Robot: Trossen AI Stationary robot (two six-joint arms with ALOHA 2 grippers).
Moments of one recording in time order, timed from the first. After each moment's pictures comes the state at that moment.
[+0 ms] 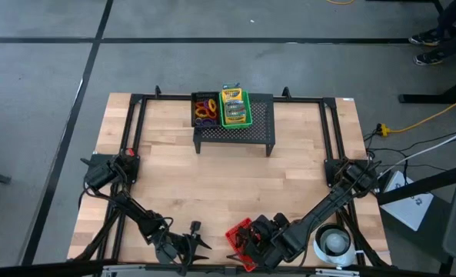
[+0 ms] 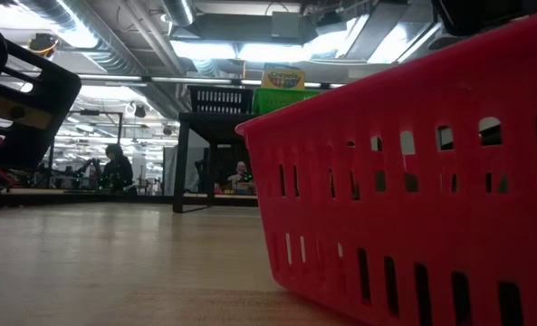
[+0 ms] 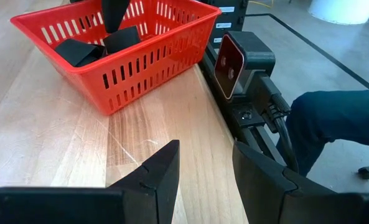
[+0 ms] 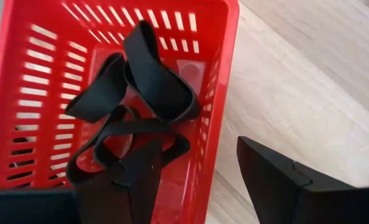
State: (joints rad) left arm -0.85 2.00 0.90 0.67 -0.55 -0.35; right arm 0.79 2.09 1.52 -0.81 0.35 1.56
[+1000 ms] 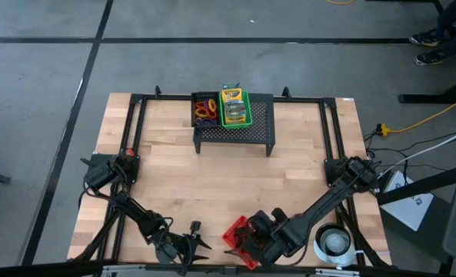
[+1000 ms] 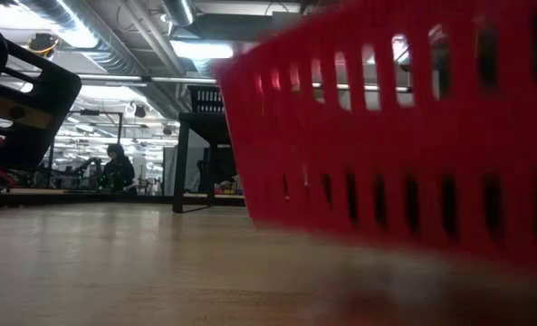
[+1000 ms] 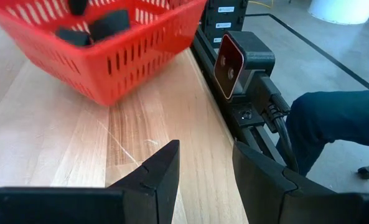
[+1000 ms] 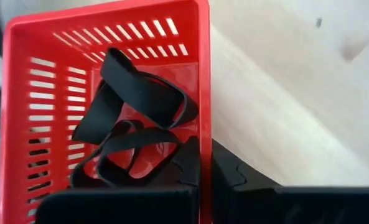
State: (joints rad) left arm -0.85 2.00 0.90 0.67 -0.54 -0.36; right arm 0.76 2.04 1.52 -0.82 0.38 1.50
